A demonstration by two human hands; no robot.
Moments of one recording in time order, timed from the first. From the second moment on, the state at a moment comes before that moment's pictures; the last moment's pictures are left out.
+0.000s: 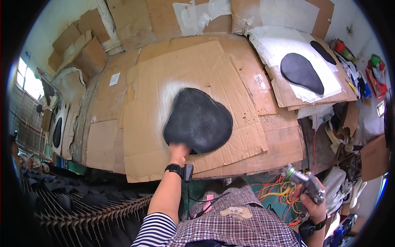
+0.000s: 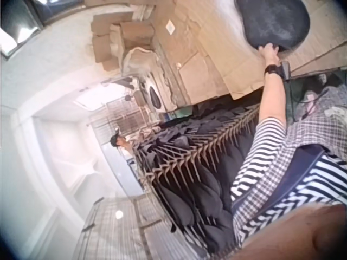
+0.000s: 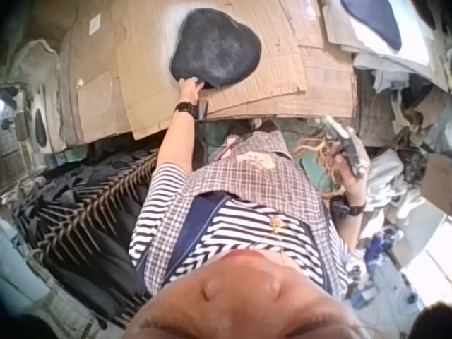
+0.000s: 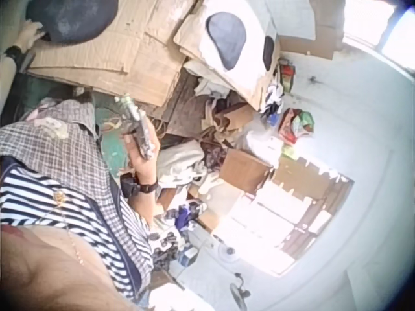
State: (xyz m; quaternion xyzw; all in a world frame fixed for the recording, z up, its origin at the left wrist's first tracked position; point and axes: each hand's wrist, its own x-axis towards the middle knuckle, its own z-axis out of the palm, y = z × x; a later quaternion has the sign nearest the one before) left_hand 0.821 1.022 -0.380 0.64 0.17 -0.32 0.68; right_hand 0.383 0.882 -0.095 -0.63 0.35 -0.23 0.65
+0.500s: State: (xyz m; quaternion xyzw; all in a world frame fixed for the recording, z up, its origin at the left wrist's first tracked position) left_hand 0.926 0.914 -0.178 0.32 -0.08 -0.34 0.88; right_hand 0.391 0.869 -0.113 -0.65 0.34 -0.15 0.66
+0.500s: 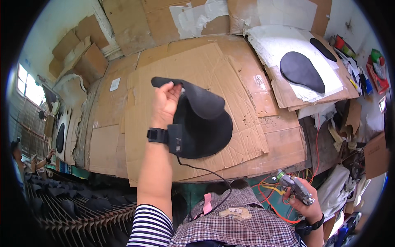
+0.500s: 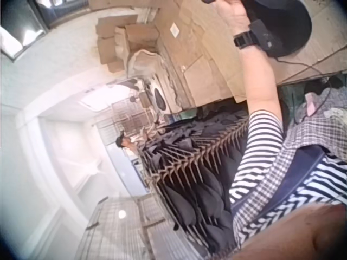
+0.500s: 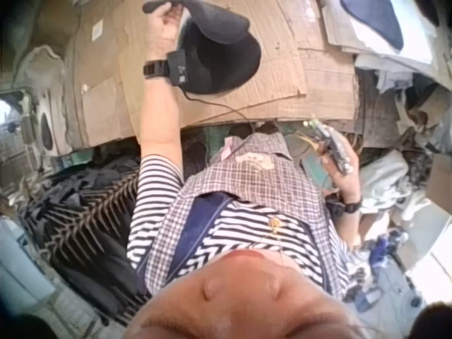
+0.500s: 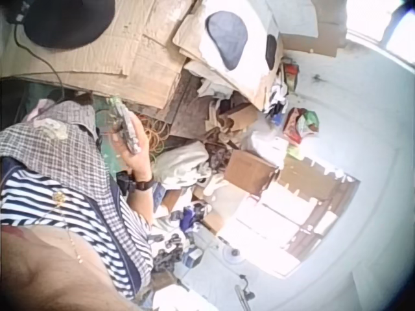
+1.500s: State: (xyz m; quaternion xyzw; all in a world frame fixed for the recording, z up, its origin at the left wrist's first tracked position) left_hand 0.896 1.229 -0.128 0.20 -0.12 -0.03 0.97; right_hand 0.413 0.907 -0.077 -0.66 0.37 -0.24 0.61
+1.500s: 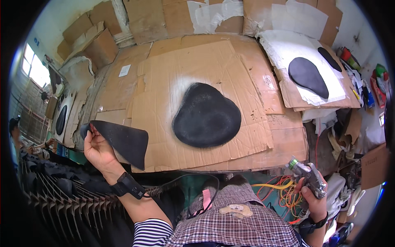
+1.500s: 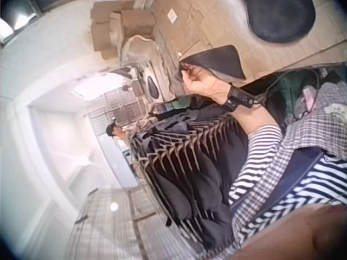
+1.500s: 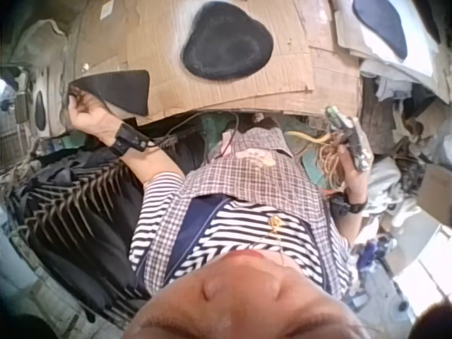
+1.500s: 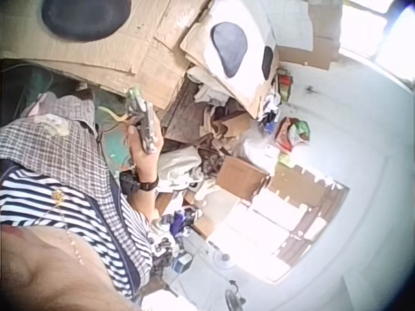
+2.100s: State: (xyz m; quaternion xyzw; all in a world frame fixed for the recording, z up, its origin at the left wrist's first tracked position) left_hand 0.873 1.233 -0.141 0.21 -0.11 -0.03 0.97; right_hand 0.419 0.934 -0.090 -0.65 0.28 -0.14 0.69
